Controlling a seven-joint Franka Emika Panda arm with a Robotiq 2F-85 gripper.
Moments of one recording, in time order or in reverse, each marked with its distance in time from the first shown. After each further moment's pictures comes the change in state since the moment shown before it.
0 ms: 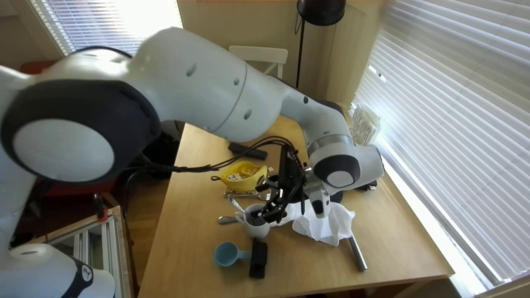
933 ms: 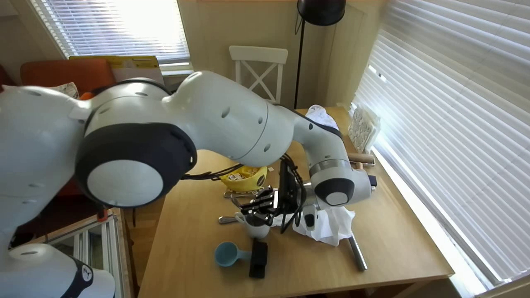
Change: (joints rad) arm -0.032 0.188 0.036 0.120 0.014 -0.133 0.012
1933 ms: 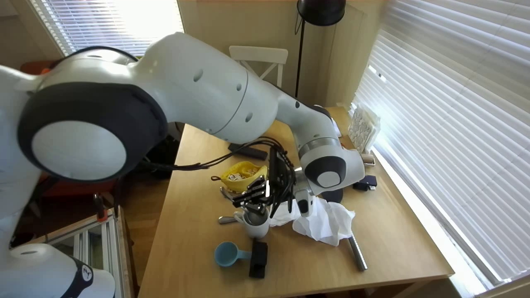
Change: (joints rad) arm 0.037 -0.155 0.004 -0.147 -0.041 0.033 0.006
